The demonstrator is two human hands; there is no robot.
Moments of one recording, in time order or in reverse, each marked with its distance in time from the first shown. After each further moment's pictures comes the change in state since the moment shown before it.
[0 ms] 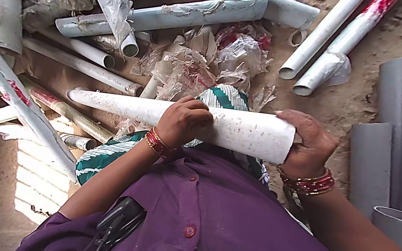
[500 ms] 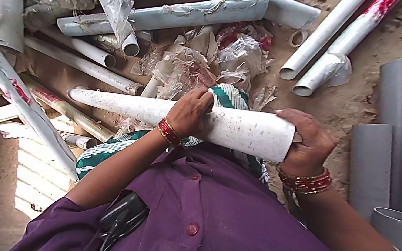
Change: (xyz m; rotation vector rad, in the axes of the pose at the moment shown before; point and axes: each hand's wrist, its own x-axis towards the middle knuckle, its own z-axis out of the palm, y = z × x) left_hand 0.019 -0.010 0.016 0.152 -0.042 -0.089; right_hand 0.000 -0.002 0.002 0.027 0.024 0.012
